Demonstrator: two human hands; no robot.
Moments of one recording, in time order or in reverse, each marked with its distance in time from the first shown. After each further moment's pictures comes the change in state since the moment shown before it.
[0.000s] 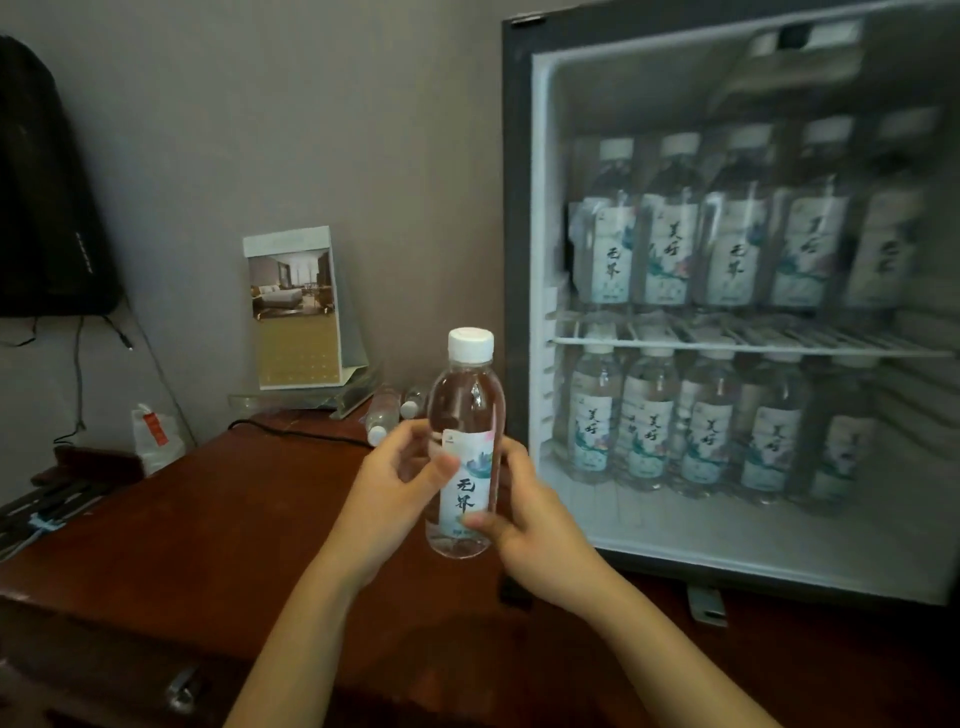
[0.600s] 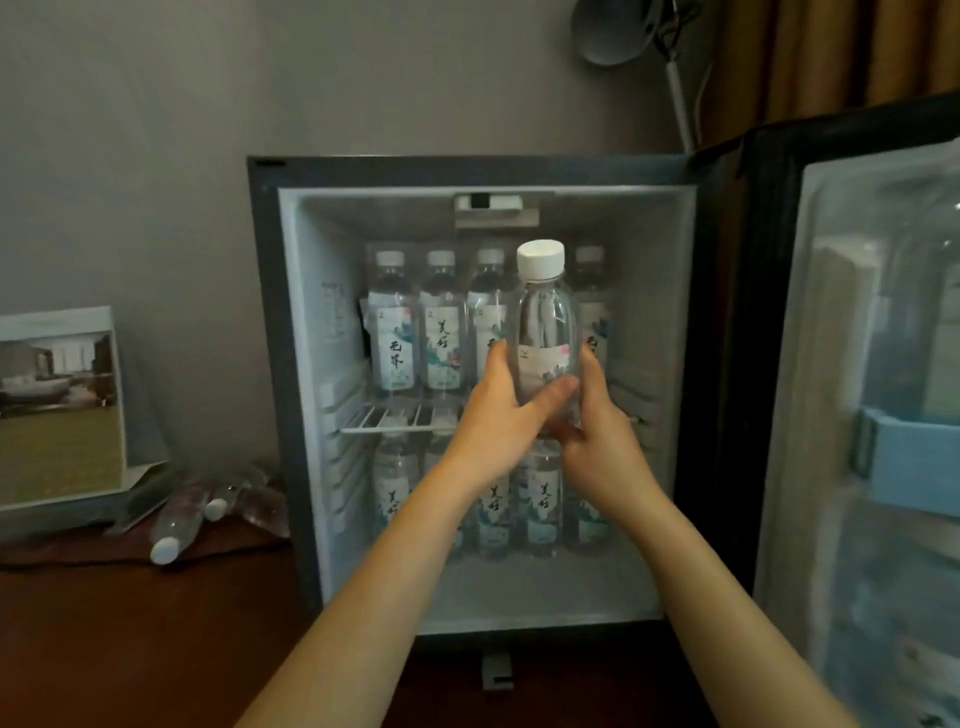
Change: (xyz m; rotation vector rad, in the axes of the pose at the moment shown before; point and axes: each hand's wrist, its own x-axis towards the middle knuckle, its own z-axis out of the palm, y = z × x) left_hand 0.096 0.119 0.236 -0.112 -0.287 0.280; right_hand -0.049 -0.050 -0.222 -0.386 0.603 -0.042
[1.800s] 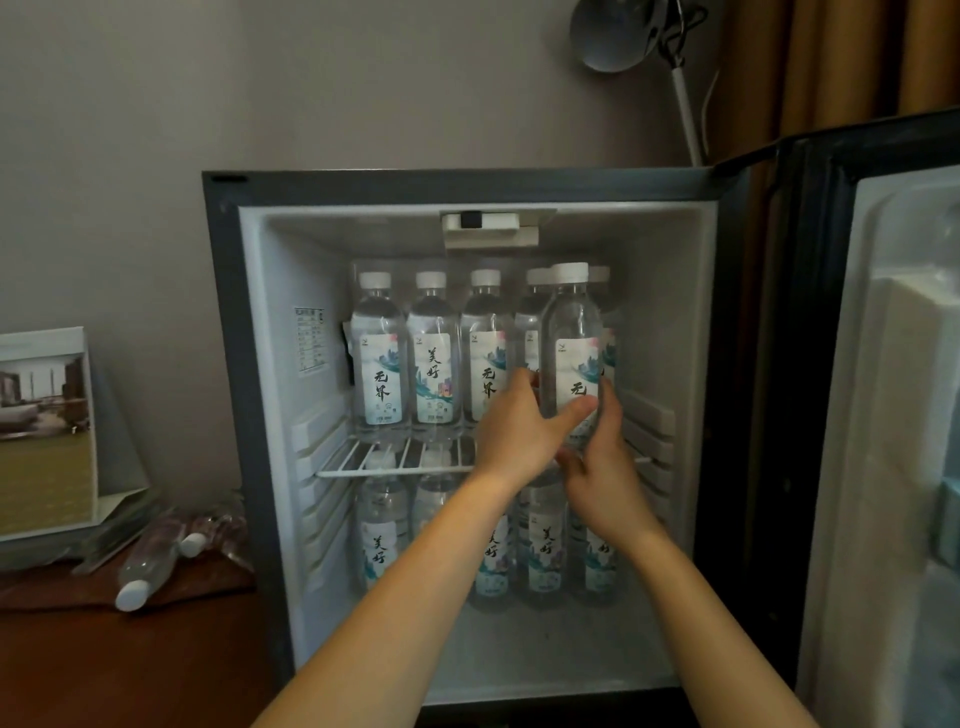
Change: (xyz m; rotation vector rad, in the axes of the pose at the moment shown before) left_hand 0.060 -0.031 0.027 0.385 0.092 -0.082; right_hand 0.043 0.065 0.010 0.059 0.066 0.045
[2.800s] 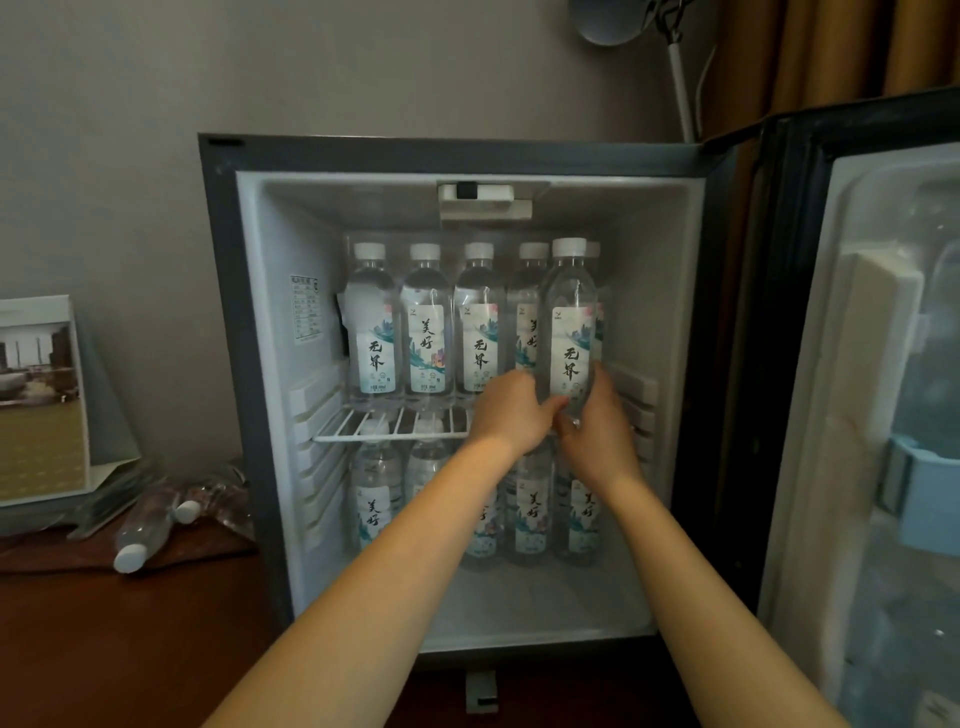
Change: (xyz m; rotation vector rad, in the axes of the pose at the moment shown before) left_hand -0.002 -0.004 0.005 0.294 -0.143 -0.035; right_hand 0.008 0.001 -0.003 -0.124 0.126 0.033
